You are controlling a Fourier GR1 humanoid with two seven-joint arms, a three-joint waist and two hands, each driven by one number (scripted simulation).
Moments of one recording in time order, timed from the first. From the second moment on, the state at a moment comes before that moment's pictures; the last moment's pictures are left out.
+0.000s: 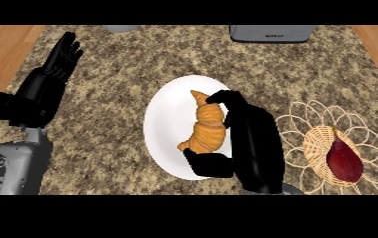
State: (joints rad) left arm -0.30 0.28 0.08 -1.58 0.05 -0.07 0.11; right arm -0.31 -0.02 0.56 -1.90 1.02 -0.03 0.88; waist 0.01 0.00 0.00
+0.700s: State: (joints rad) left arm -0.30 0.27 0.09 -1.61 0.05 -0.08 0.15; right arm -0.66 0.00 0.57 -1.22 0.82 -0.36 0.85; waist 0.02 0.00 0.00
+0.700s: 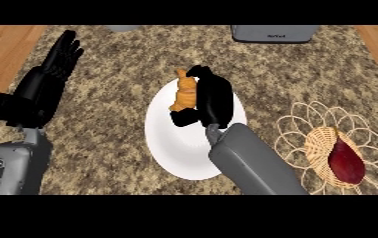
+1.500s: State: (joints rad) left arm -0.29 0.26 0.08 -1.61 0.04 -0.09 0.12; right arm -0.81 0.00 0.62 -0.96 0.36 -0.84 0.55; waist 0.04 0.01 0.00
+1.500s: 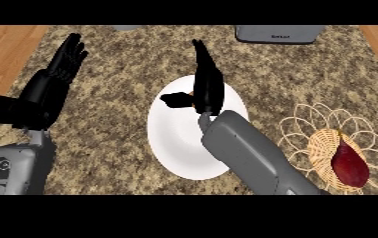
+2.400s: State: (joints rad) left arm -0.27 0.26 0.12 -1.64 0.03 -0.09 0.15; right arm -0.28 -0.26 0.40 -1.57 0.13 -0.76 0.25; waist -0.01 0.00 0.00
